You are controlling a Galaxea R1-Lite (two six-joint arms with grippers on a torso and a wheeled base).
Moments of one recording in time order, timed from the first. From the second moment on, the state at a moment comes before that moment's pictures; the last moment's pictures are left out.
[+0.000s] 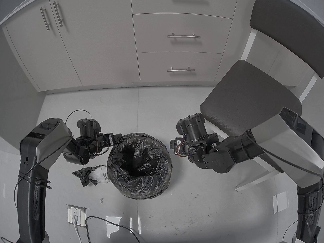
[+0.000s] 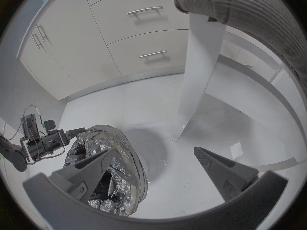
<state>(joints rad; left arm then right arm) -0.11 2.59 -1.41 -0.76 -0.11 -0.24 0.67 2.32 -1.41 -0.33 -0.51 0.49</state>
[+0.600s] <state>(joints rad) -0.07 2.37 -1.18 -0.81 -0.16 -0.30 0.68 2.31 -1.40 -0.33 -0.51 0.50</state>
